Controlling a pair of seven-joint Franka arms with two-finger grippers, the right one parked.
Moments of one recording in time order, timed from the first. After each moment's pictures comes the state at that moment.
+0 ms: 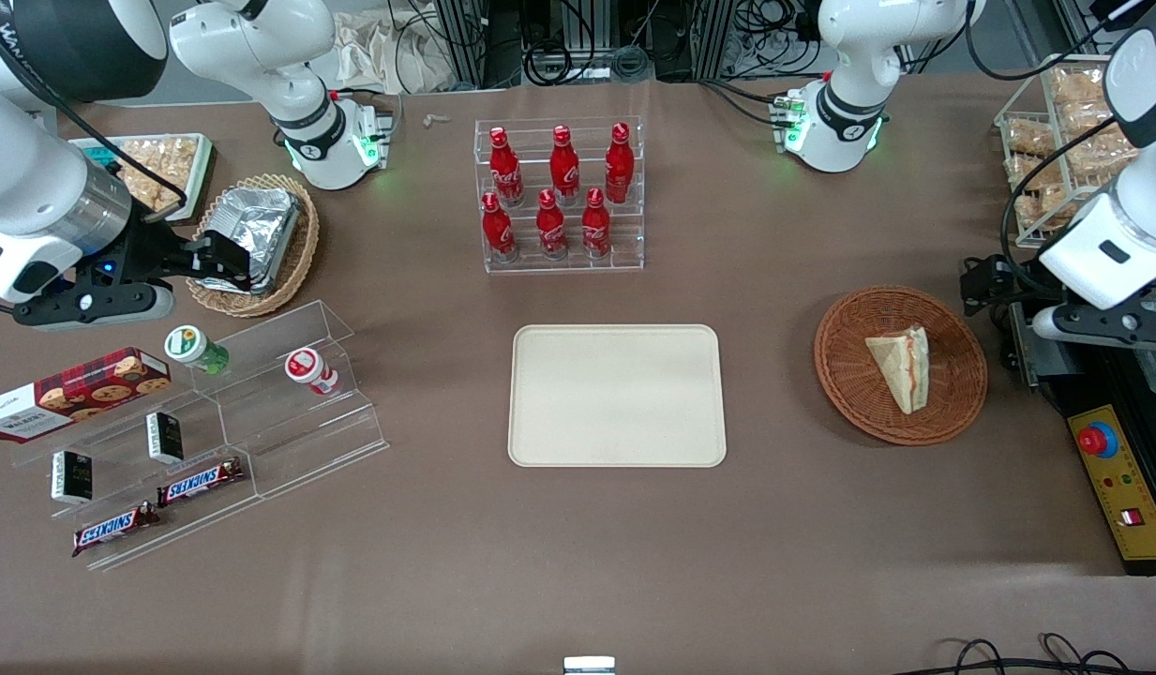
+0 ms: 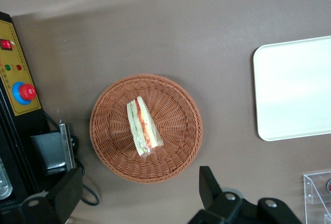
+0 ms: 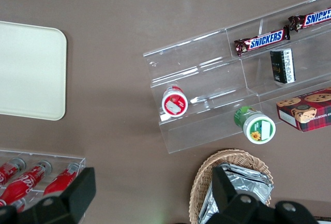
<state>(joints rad) 0.12 0.06 -0.20 -1.60 0.03 1.67 0.08</state>
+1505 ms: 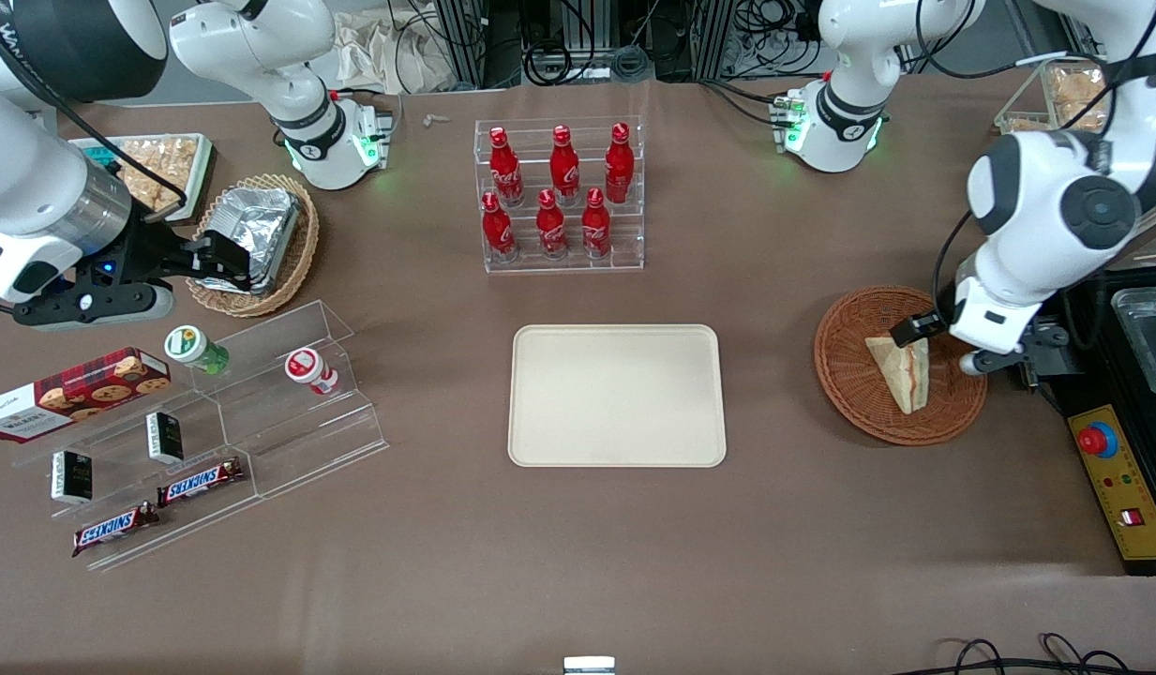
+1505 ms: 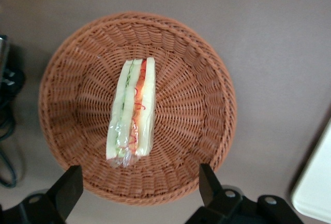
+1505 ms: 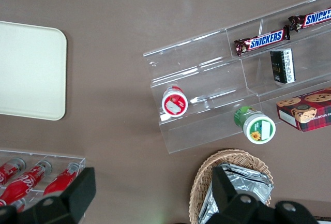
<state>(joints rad) 0.15 0.00 -0.18 -2.28 0.04 2.26 -0.37</state>
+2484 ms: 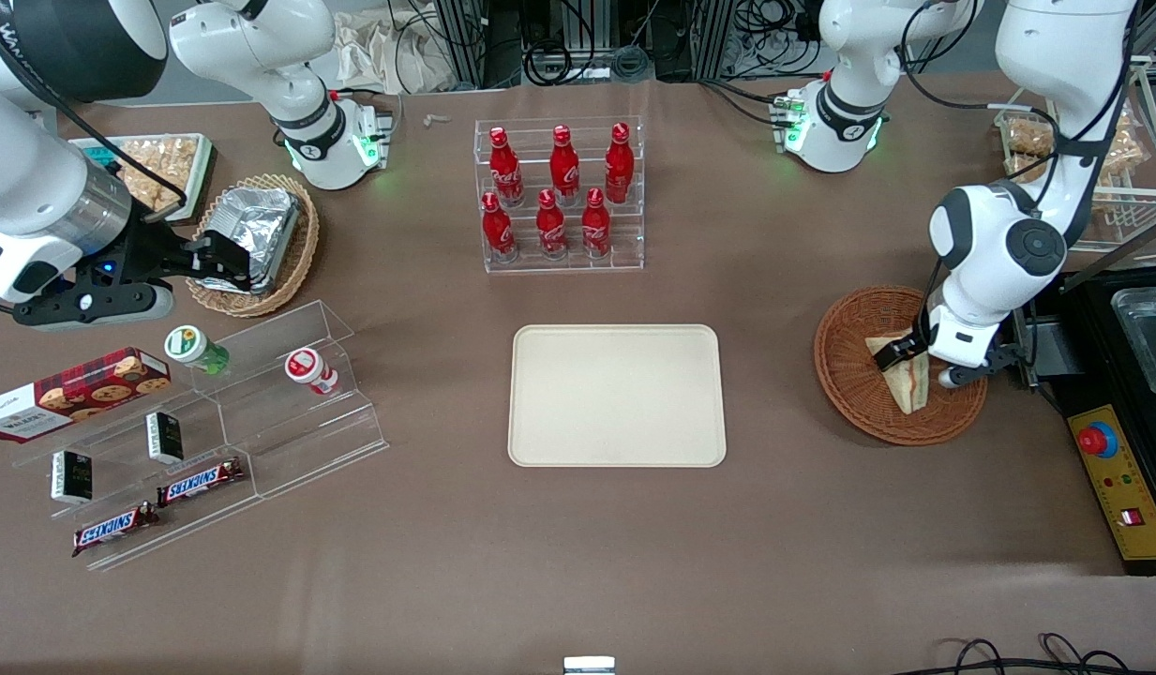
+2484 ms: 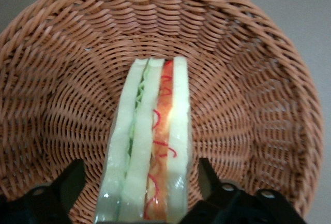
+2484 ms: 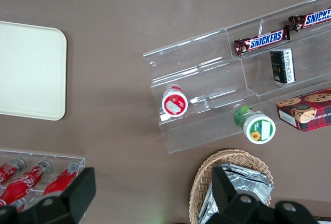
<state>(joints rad) 0.19 0.20 -0.13 -2.43 0.04 2.69 -0.37</state>
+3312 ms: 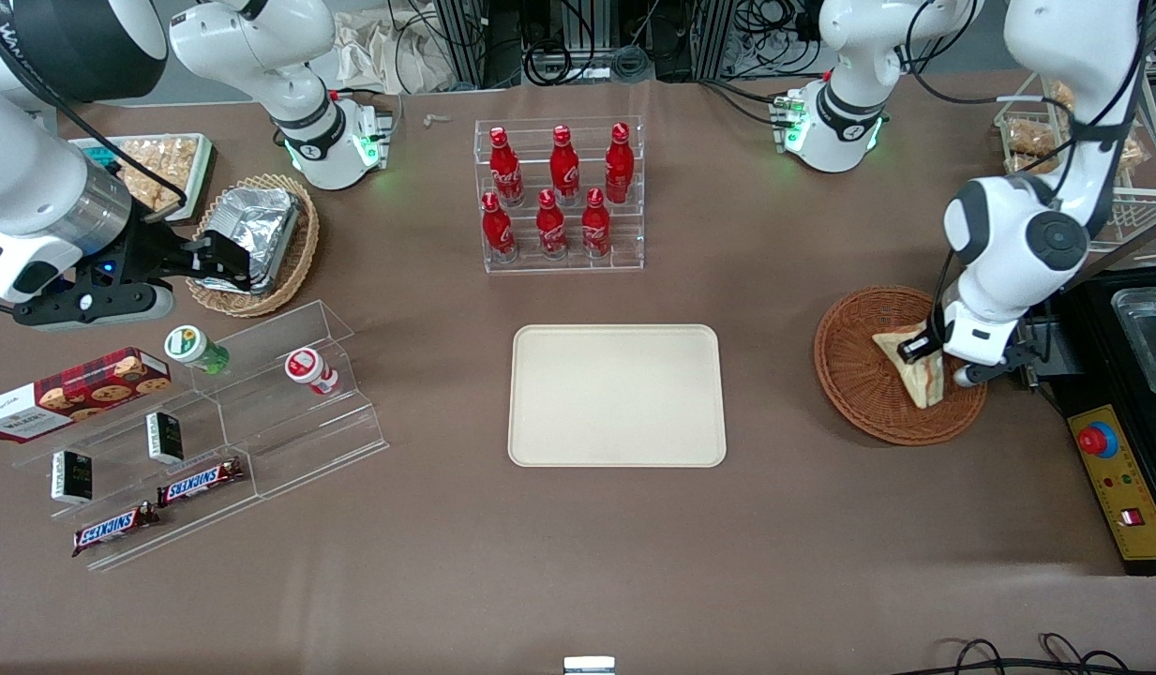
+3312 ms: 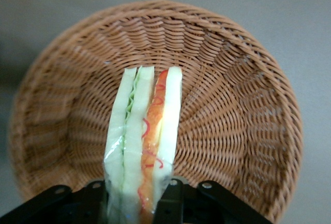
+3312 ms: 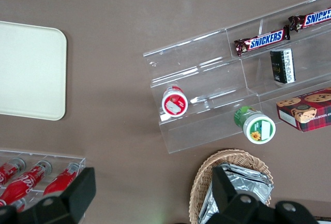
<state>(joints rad) 0.19 0.10 -0.13 -2.38 0.05 2.51 -0.37</state>
